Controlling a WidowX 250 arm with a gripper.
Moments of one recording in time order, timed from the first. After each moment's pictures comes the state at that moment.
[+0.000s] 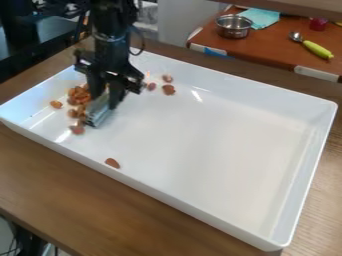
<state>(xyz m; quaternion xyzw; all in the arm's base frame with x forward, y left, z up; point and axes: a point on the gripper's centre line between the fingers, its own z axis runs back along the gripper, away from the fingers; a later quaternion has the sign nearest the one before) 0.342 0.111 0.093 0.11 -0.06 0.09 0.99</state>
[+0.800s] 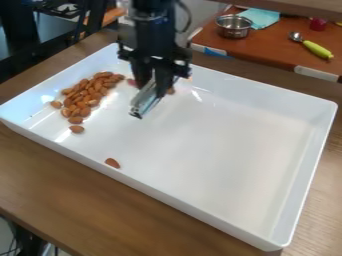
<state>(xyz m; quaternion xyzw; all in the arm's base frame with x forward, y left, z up) 0.355 0.017 0.132 0.02 -0.14 0.02 0.99</state>
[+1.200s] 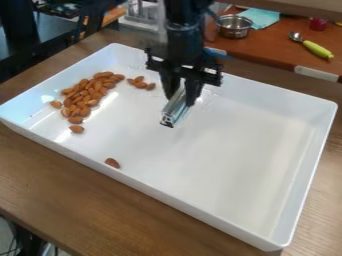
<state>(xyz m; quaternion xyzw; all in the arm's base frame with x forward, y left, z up) 0.370 -0.012 0.119 0.01 -0.12 0.04 0.99</state>
